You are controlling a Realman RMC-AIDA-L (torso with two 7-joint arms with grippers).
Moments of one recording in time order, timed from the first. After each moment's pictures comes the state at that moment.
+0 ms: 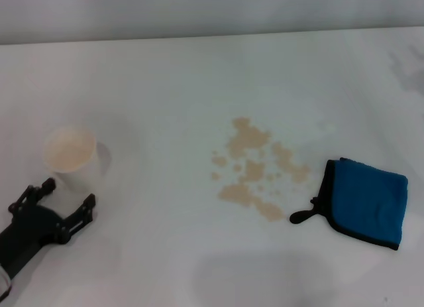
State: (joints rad) left arm -0.29 -2.09 1.51 0.11 -2.53 -1.08 2.67; right arm 0.33 1.98 -0.69 -0.50 2.16 1.25 -2.47
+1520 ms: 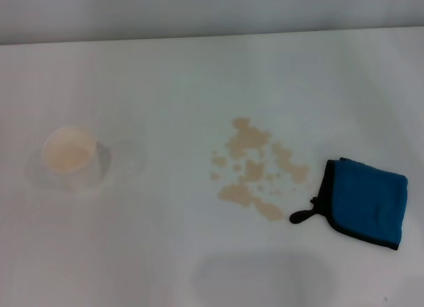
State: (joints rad) left arm -0.12 -2.08 1.15 0.11 -2.93 -1.57 2.81; right arm 0.08 1.99 -0.69 -1.17 1.61 1.12 -1.69
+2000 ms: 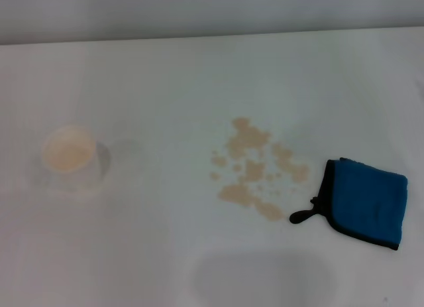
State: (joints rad) left arm -0.16 -2.08 1.11 0.12 -2.93 -1.53 2.81; right arm 0.15 1.99 -0.69 -1.46 1.13 1.28 -1.27
